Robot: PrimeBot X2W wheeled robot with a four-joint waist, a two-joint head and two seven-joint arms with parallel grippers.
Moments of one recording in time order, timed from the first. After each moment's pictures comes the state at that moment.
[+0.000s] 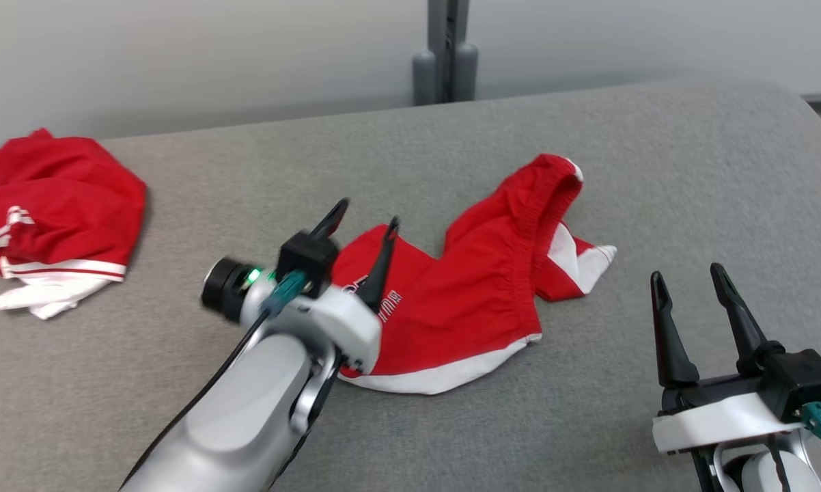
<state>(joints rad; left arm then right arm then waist) -0.72 0.12 -0.87 0.66 -0.61 0.17 -0.26 -0.10 -0.05 0.04 0.10 0.09 0.13 -0.26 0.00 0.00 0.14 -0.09</state>
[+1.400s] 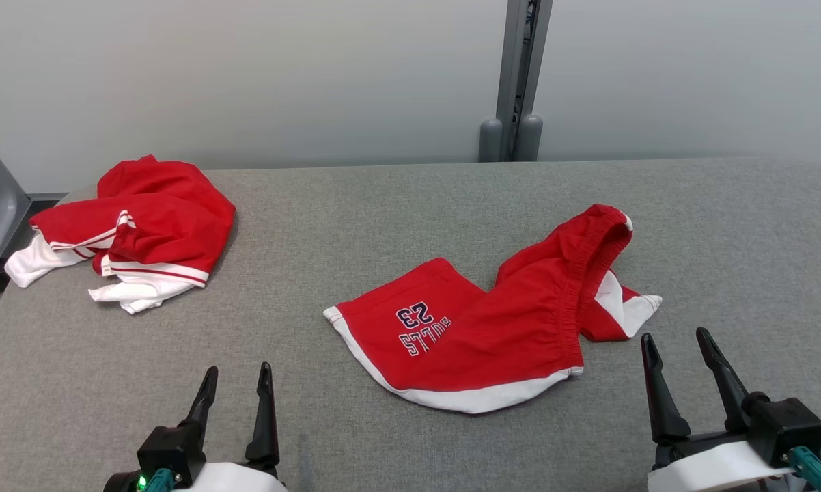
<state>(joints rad) 0.02 0.06 -0.17 0.26 -0.28 0.12 -0.26 0.01 -0.05 0.06 0.15 0.15 0.13 -0.26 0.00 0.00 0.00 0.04</state>
